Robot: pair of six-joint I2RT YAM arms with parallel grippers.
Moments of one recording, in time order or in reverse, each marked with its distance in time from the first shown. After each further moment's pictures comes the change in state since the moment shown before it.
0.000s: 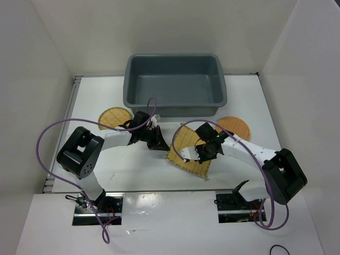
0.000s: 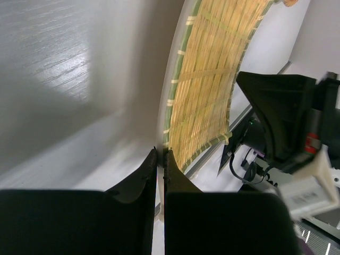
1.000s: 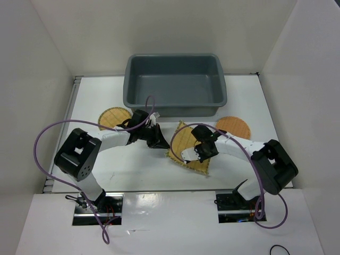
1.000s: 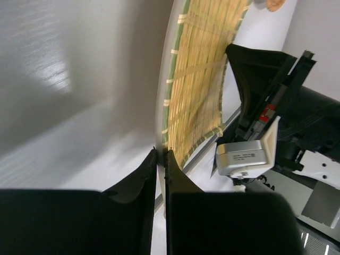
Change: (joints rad) left arm 0.004 -0.032 0.001 -0.001 0.001 -0.013; right arm 0.008 0.148 -0.004 0.064 0.224 -0.100
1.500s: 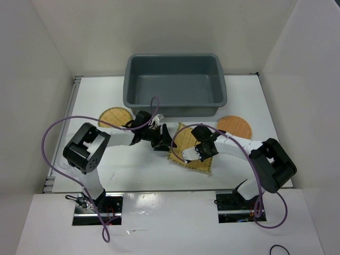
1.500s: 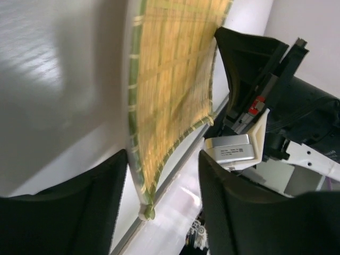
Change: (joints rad) left arm -0.001 0.111 0.002 0.165 0.117 -0.064; right arm 0.000 0.009 -0.007 0.032 0.072 -0.018
